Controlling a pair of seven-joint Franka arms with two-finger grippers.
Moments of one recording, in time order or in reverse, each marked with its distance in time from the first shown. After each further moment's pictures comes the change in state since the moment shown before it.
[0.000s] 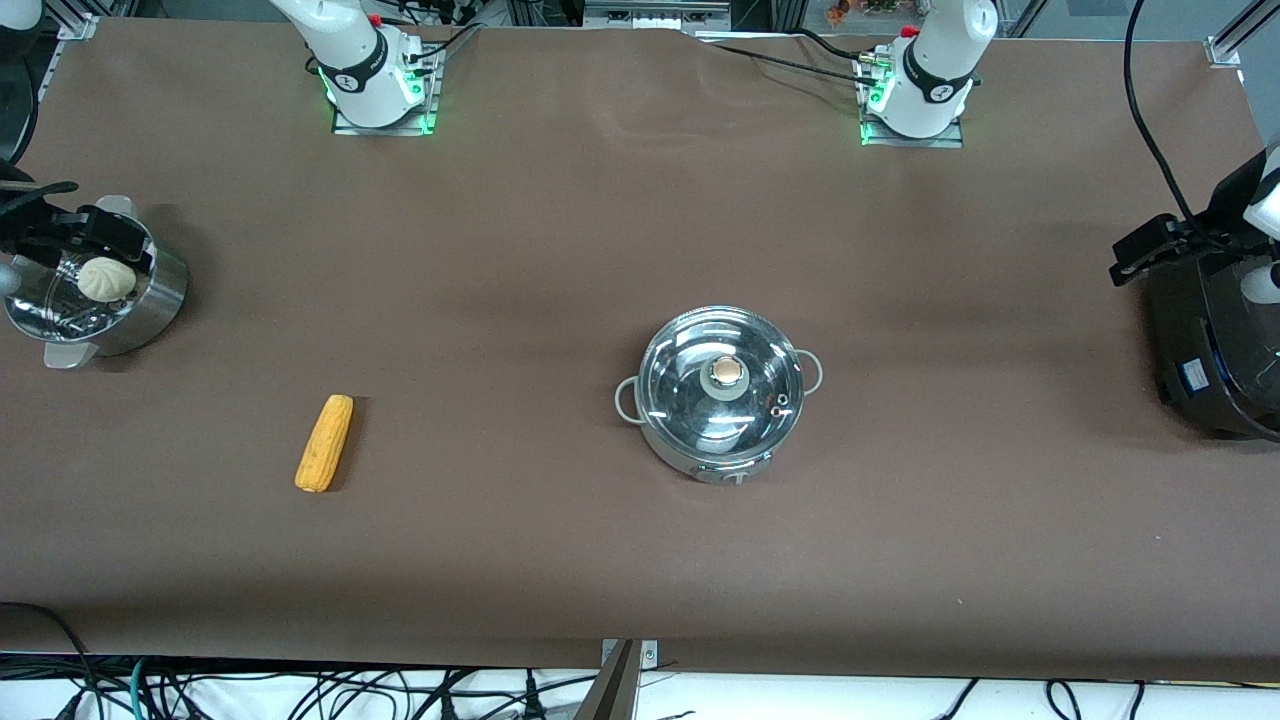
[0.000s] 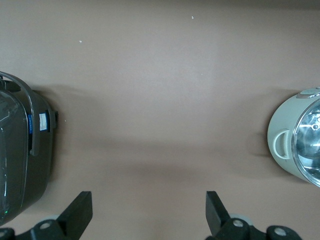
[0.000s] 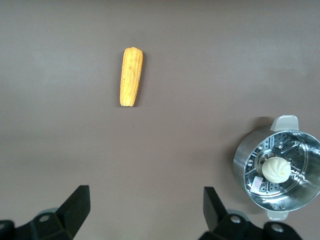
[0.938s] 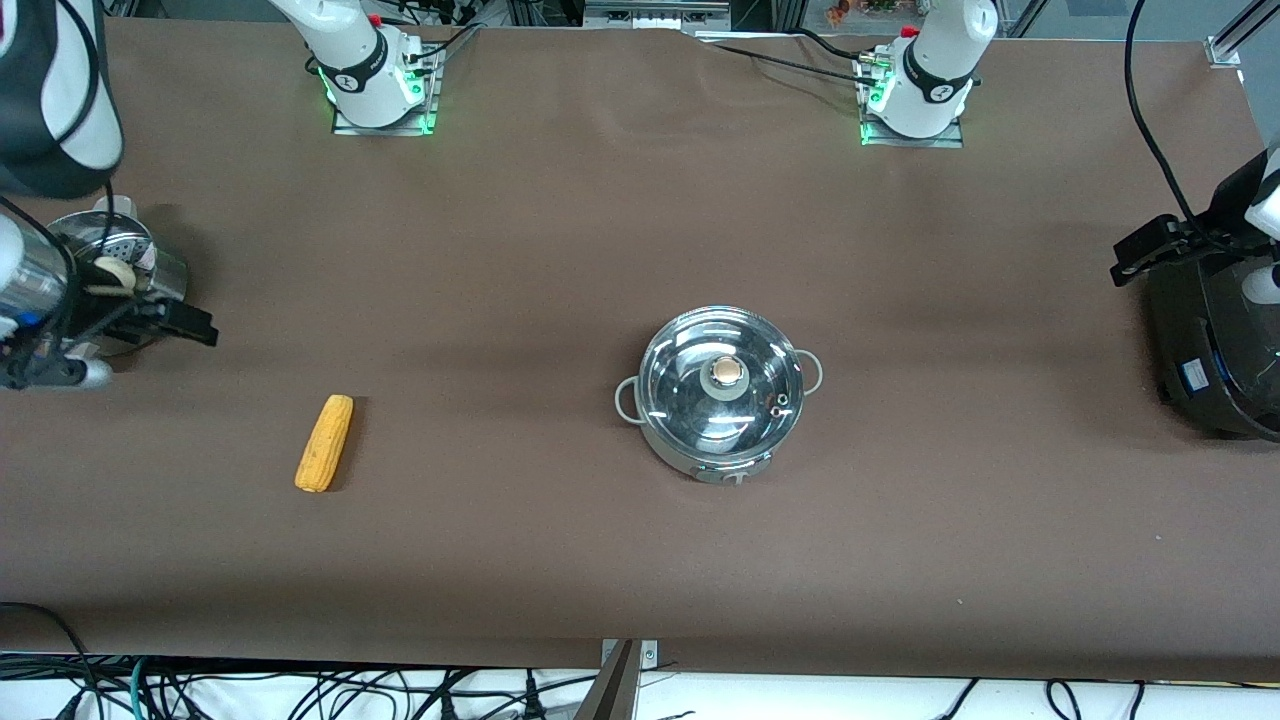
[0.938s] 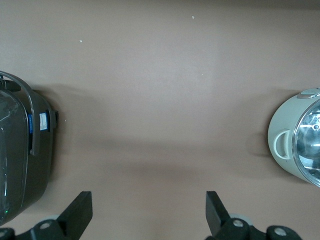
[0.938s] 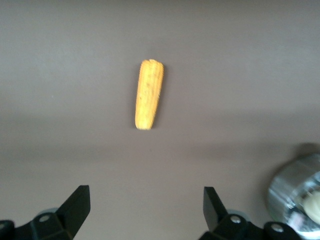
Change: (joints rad) left arm 0.002 0.001 0.000 0.000 0.000 0.000 0.000; right arm 0.013 0.212 0.006 0.000 0.077 0.189 0.001
